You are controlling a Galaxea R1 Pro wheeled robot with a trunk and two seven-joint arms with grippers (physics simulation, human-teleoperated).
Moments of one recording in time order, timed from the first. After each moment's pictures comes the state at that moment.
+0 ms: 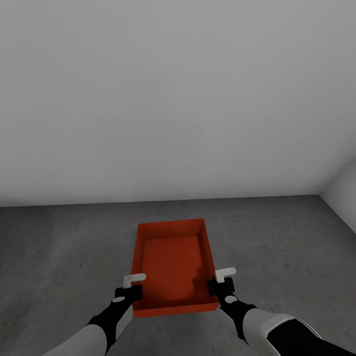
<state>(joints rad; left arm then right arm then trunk) -0.64 -0.12 0.11 -0.25 -0.04 -0.04 0.17 -0.79 0.14 0.35 0.09 -0.15 -0.34 -0.18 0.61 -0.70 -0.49</state>
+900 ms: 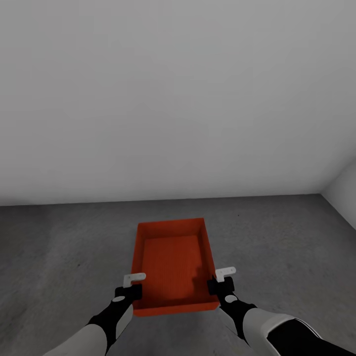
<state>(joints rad) -0.64 -0.12 0.11 -0.26 -0.04 -0.04 0.17 -0.79 0.14 0.35 0.08 -0.15 -0.34 -0.18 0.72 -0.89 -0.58</state>
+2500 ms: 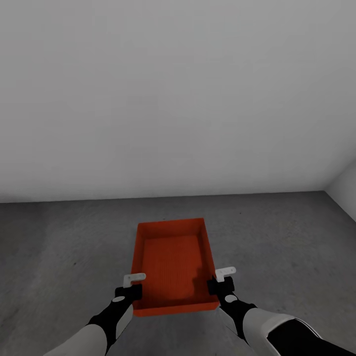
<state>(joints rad) -0.64 -0.12 0.12 -0.26 -0.04 -0.04 0.17 -0.79 0.14 0.35 0.08 -0.15 -0.33 -0.18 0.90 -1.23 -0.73</state>
